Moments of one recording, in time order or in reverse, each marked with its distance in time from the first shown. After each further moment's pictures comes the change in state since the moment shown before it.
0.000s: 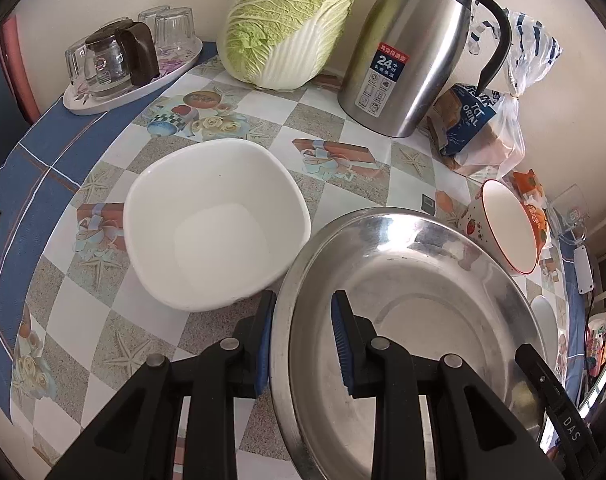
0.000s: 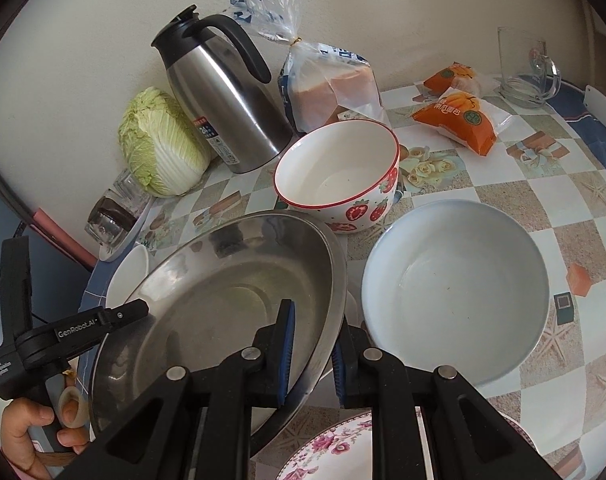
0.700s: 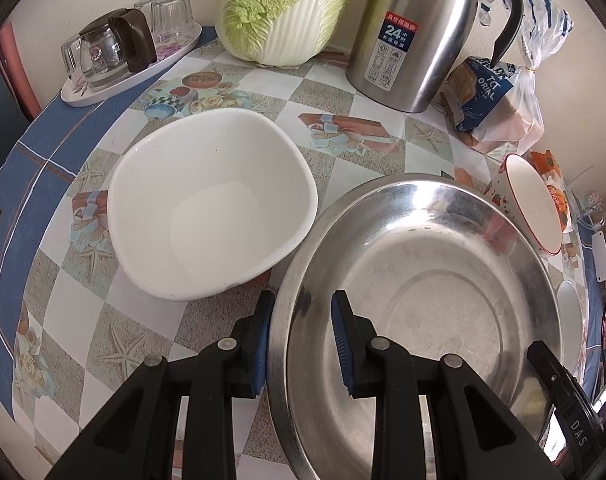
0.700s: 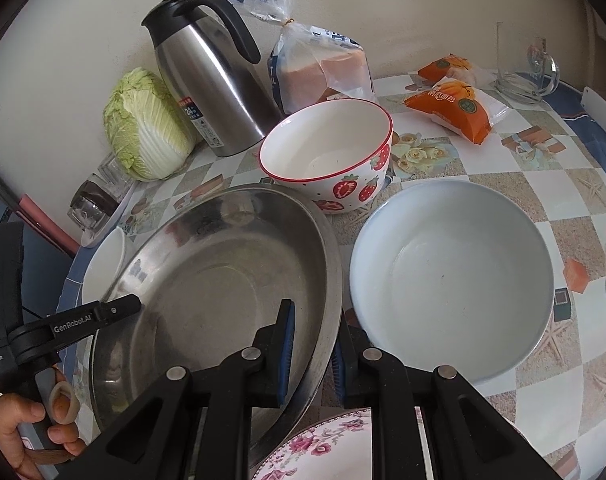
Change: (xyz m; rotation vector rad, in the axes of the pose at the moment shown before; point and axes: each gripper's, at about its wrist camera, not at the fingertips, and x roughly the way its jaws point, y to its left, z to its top) left arm 0.022 -0.003 -0.007 0.019 0.056 0.058; right arm 0.013 -0.003 -0.007 -0.035 0.033 -0.057
